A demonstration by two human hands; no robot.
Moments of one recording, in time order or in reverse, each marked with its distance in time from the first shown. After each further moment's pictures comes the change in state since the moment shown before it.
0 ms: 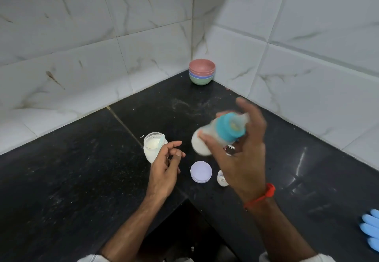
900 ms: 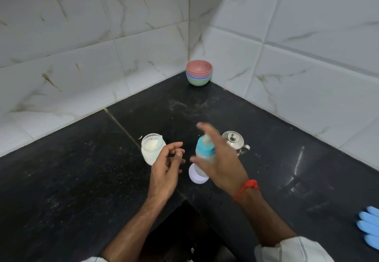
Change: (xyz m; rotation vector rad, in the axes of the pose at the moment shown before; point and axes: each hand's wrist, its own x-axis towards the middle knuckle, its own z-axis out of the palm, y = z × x) left_hand -0.004 0.004 0.006 -0.014 -0.005 -0.029; right_hand -0.014 0.041 0.004 -0.292 -0.354 0.129
